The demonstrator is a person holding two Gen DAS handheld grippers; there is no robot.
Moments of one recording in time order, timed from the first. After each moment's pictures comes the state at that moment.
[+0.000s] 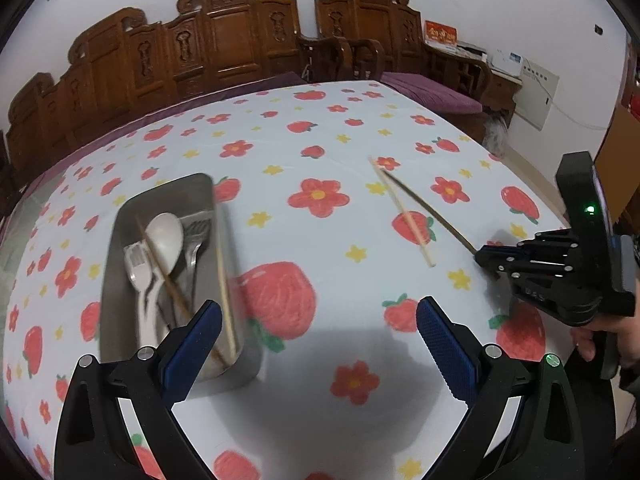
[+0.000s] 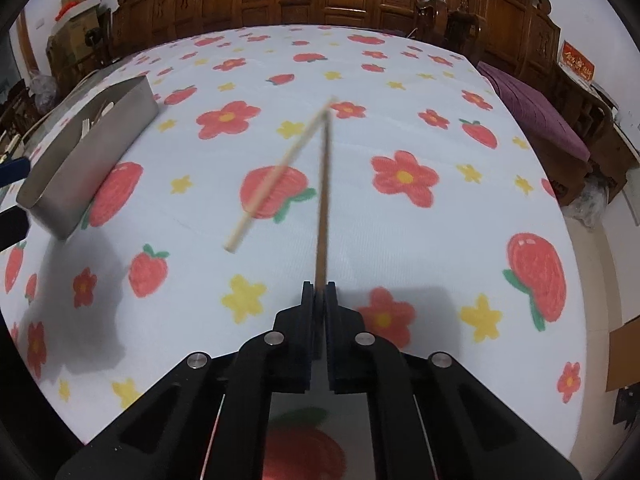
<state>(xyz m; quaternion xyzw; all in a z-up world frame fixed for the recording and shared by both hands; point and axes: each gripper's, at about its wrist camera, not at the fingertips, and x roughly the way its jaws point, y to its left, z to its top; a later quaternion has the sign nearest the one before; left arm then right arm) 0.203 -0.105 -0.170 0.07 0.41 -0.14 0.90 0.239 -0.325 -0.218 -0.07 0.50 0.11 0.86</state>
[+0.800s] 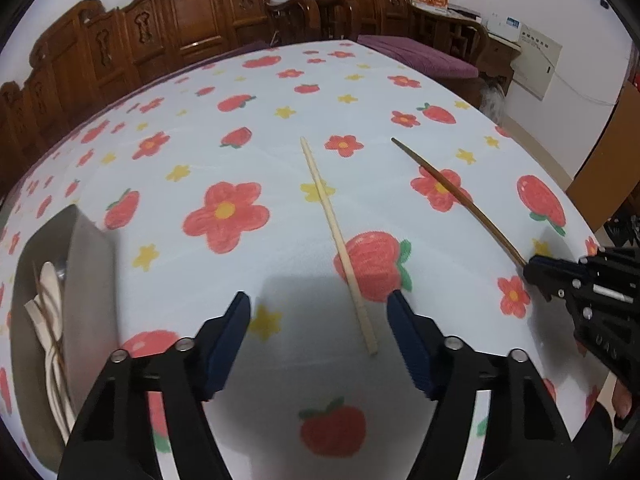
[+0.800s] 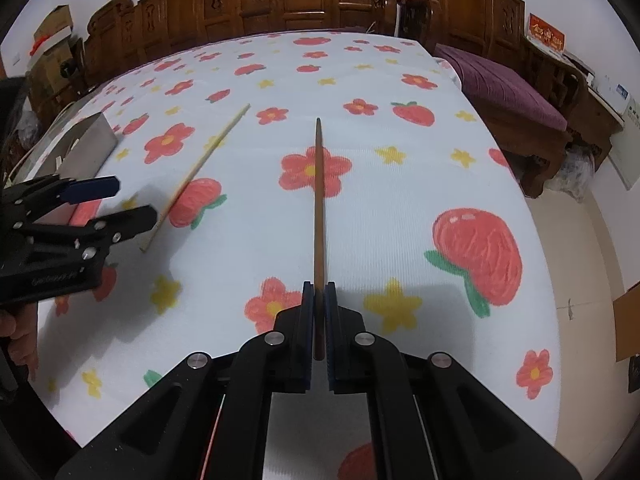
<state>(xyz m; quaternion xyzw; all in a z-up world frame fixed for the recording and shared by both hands) 0.282 -0.196 -0.223 0.09 0.47 -0.16 0.86 0.243 -0.384 -0.217 -0.02 0.50 0.07 0.86</state>
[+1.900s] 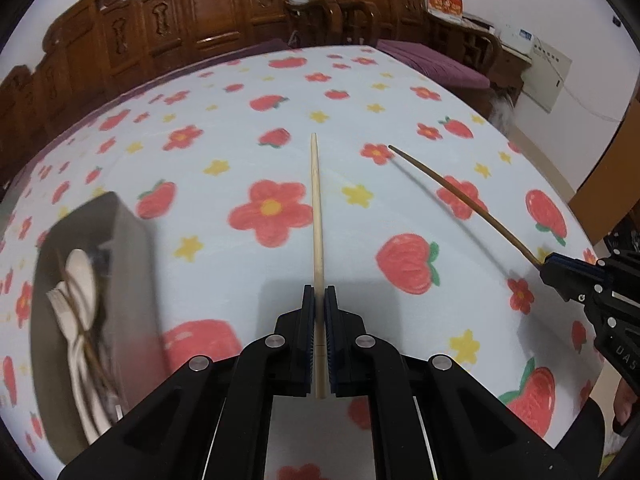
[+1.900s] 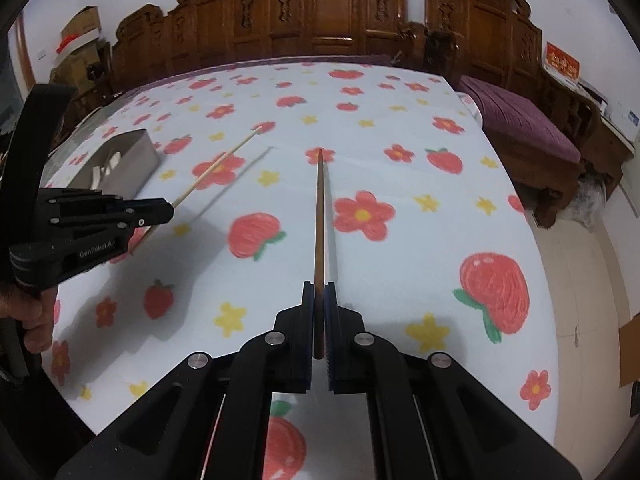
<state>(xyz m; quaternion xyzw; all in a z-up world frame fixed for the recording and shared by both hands) 0.279 -0.158 -0.202 0.08 0.47 -0.14 0.87 0.232 -0.352 -0.177 -0.03 0.46 0.11 0.88</state>
